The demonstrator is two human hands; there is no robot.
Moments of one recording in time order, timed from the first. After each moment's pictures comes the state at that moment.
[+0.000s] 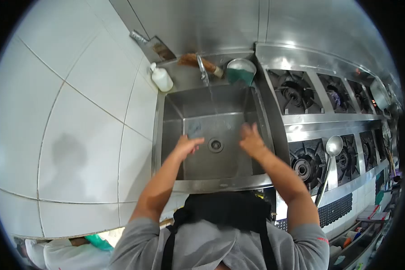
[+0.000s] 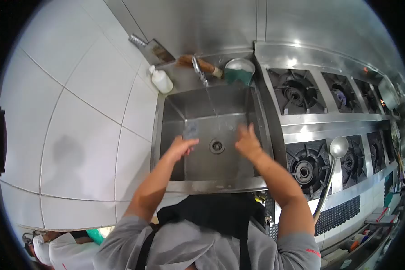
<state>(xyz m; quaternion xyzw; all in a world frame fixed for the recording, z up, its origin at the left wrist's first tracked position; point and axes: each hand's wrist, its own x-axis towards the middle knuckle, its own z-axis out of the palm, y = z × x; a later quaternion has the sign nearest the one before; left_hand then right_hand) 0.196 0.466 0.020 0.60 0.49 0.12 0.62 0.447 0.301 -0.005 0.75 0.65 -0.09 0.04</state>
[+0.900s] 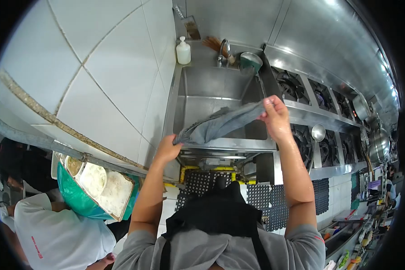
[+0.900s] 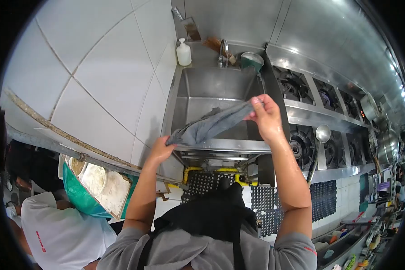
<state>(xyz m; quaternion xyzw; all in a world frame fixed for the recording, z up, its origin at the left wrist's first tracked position) -0.049 0.326 0.070 0.74 0.44 0.18 0.47 0.276 0.187 0.199 0.50 0.35 -0.37 -0.70</state>
